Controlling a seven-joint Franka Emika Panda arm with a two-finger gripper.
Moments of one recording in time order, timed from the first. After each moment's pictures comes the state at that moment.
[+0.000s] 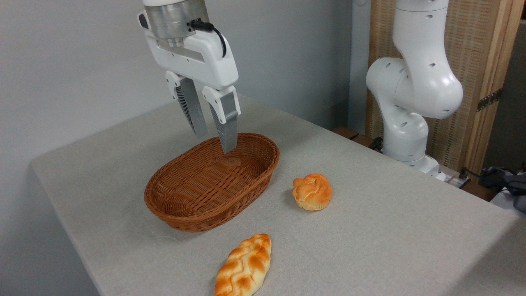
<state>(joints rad) -0.12 -0.02 0.01 -1.64 -0.01 1.57 0.62</state>
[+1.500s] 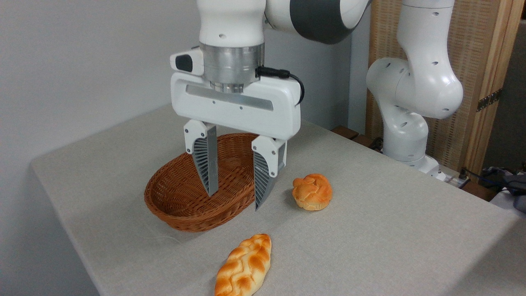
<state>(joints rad) -0.12 -0.12 0.21 -1.92 -0.01 1.98 0.44</state>
